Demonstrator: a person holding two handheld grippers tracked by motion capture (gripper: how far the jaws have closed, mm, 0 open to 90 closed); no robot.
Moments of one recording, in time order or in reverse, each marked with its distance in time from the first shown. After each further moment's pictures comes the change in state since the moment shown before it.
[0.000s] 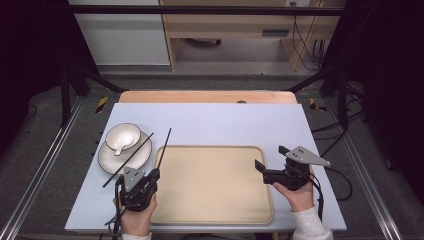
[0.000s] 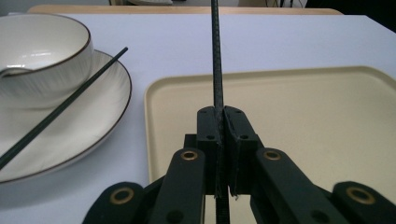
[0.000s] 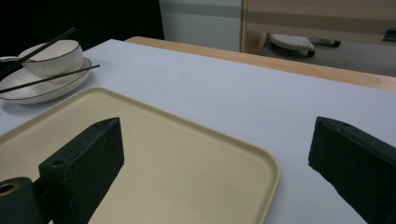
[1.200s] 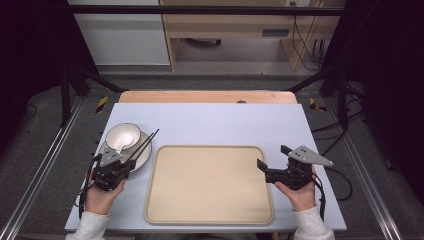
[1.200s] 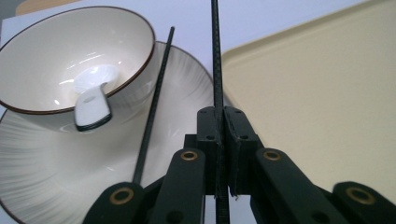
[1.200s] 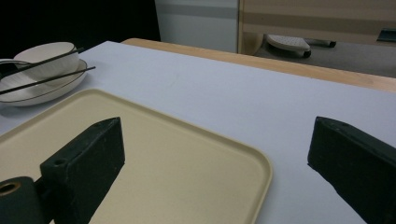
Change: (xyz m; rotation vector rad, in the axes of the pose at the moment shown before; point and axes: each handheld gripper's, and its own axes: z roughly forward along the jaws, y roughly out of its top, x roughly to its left) left arm 0.099 0.029 0.025 0.170 -0.112 0.228; right arm -0.005 0.001 -0.003 -0.006 -0.014 0.004
